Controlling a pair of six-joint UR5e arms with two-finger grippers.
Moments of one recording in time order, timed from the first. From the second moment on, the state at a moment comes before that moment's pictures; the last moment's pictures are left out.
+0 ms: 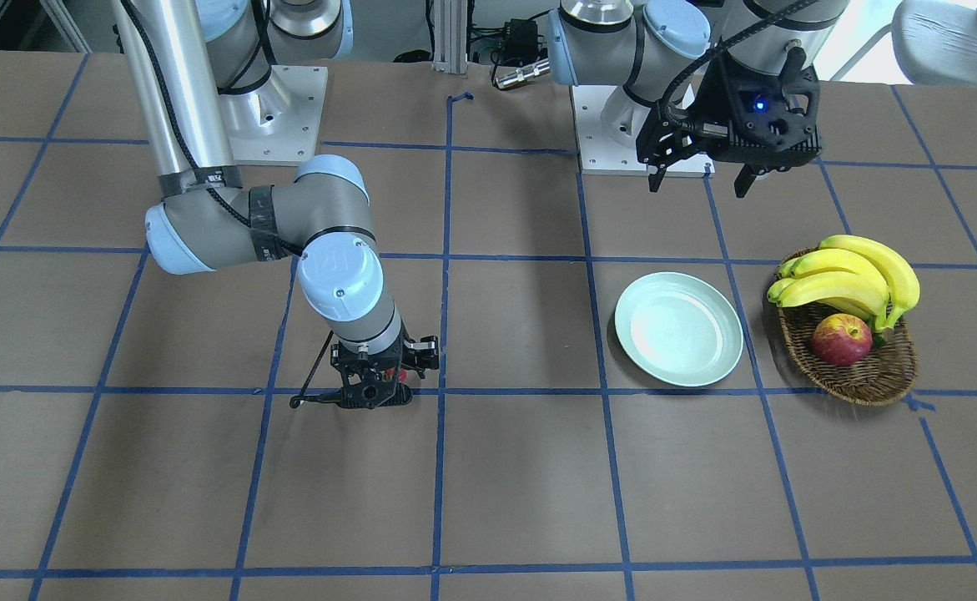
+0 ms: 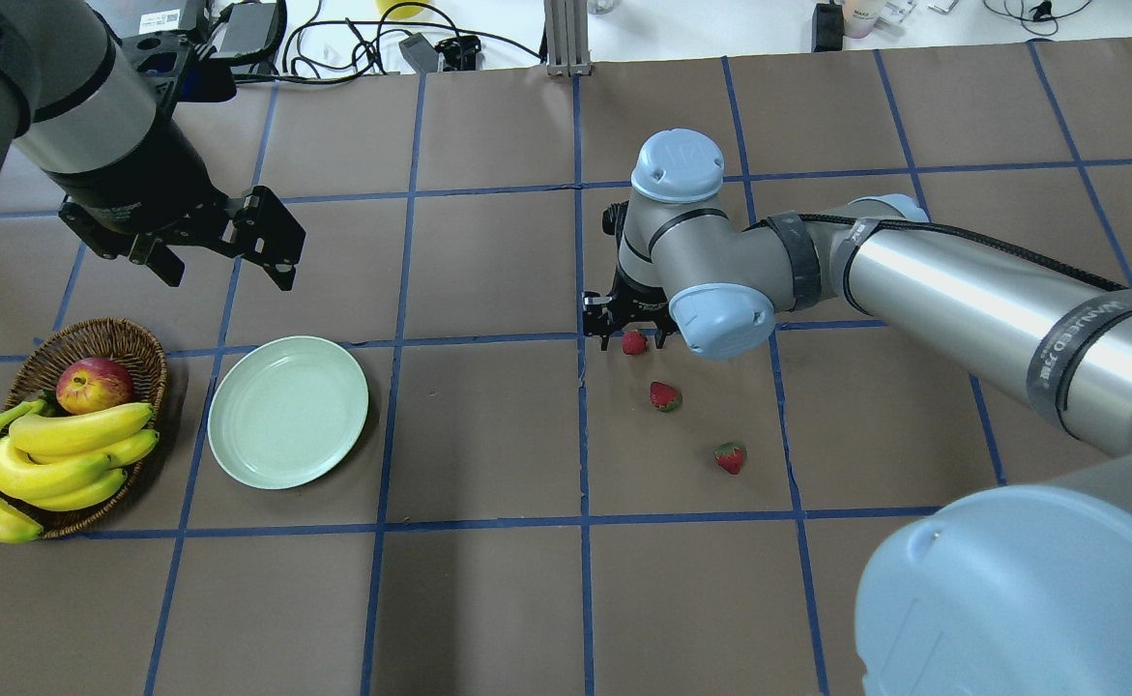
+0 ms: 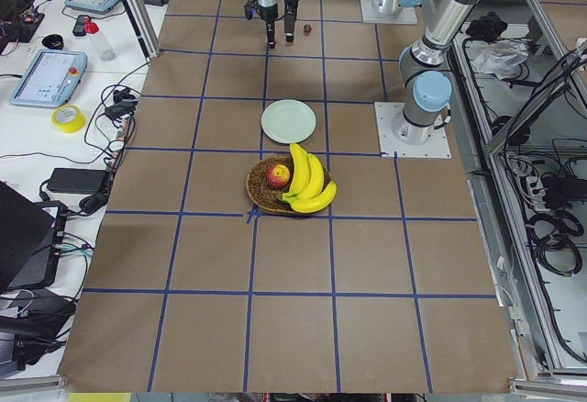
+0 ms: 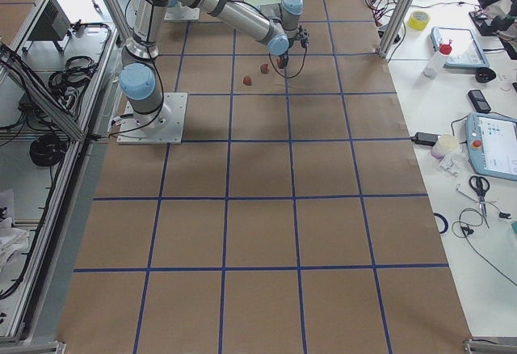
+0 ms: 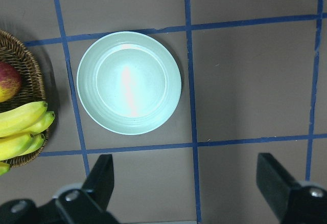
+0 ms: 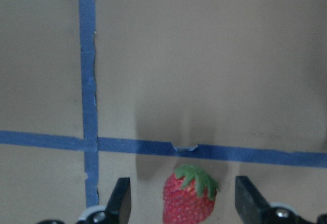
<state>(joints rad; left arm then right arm) -1.53 -1.47 -1.65 -1.59 1.61 0.11 1.82 -1.07 1.78 -2.24 -1.45 0.20</state>
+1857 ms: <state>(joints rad) -1.53 -1.46 -1.65 -1.59 1.60 0.11 1.99 -1.10 1.76 -2.29 -1.45 0.25</state>
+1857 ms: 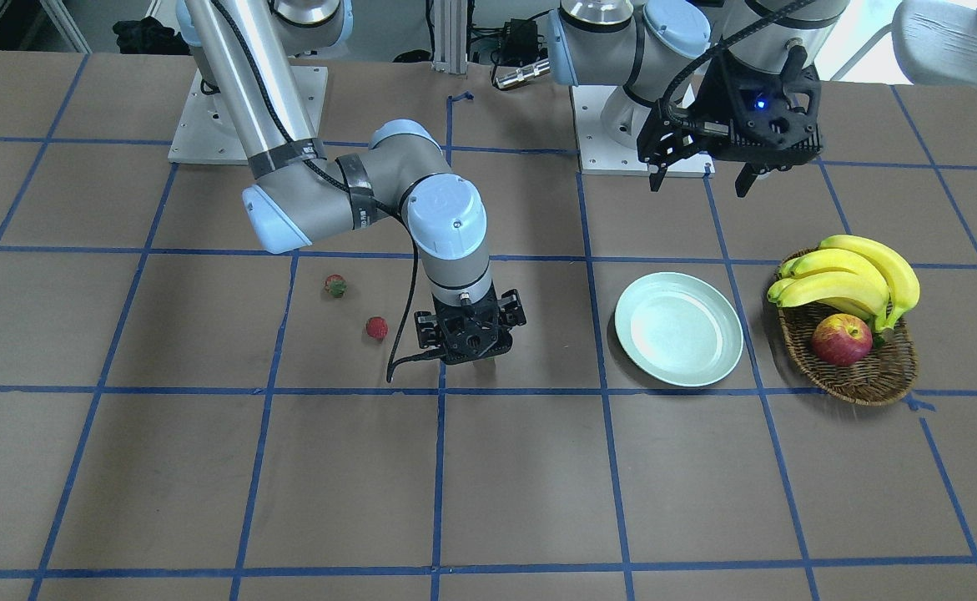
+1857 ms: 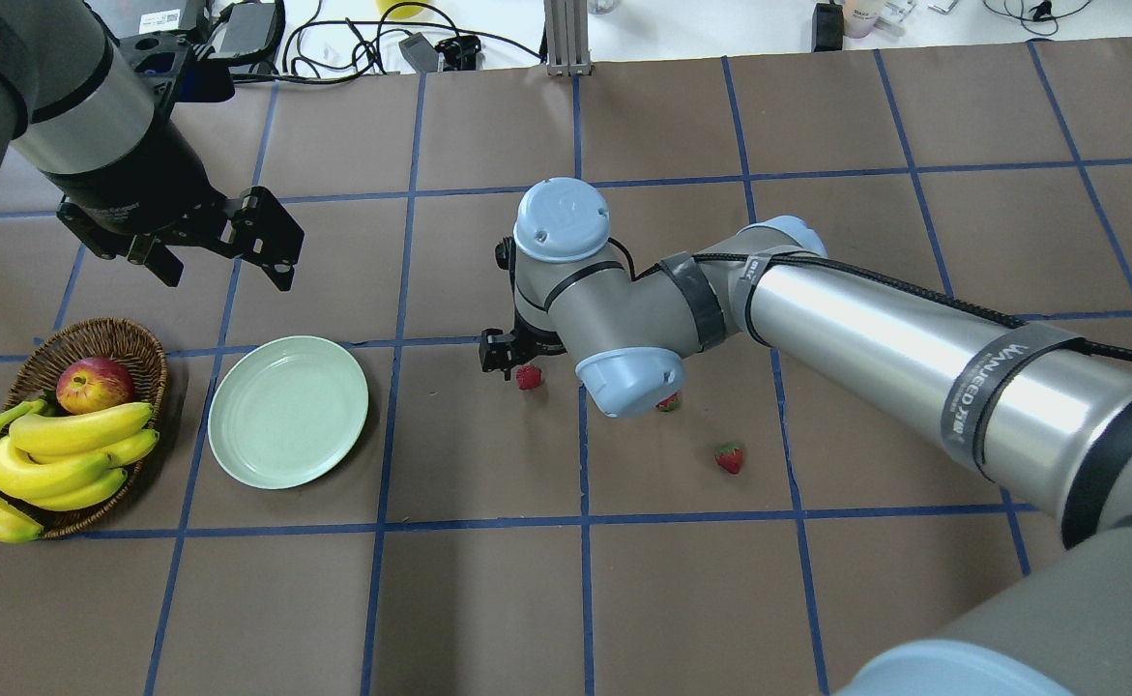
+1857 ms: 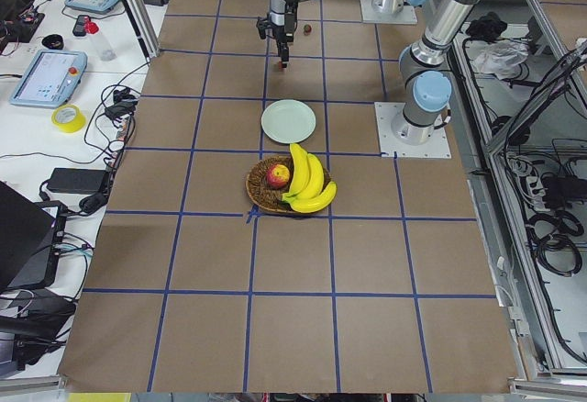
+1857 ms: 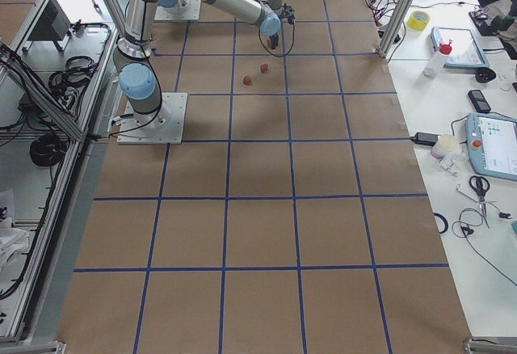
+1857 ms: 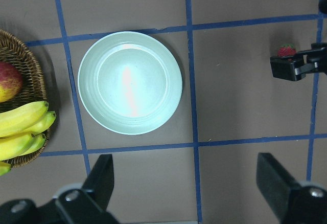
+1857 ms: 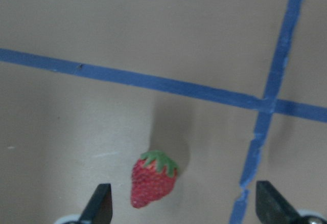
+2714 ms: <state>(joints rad) -1.53 -1.47 -1.66 -1.59 1.61 0.11 1.85 -1.22 1.99 -2.33 -1.56 0.17</state>
